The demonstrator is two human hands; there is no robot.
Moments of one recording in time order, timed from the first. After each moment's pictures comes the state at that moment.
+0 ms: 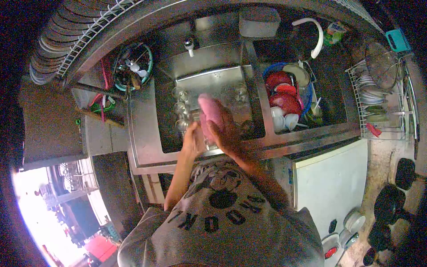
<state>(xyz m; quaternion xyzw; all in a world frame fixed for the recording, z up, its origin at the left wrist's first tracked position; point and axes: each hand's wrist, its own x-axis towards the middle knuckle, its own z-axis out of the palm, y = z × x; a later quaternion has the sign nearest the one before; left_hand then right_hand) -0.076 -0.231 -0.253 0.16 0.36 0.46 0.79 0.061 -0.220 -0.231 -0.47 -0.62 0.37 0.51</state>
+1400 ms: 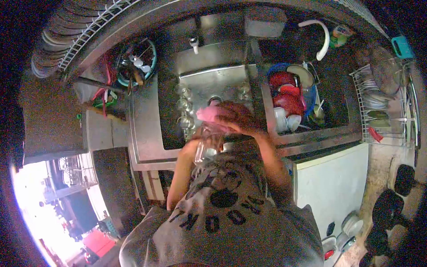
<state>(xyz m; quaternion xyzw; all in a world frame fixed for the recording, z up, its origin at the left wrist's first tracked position) -0.094 -0.254 -0.269 0.24 0.31 0.42 0.82 0.115 -0.176 -0.229 -0.33 -0.68 0.57 0.32</state>
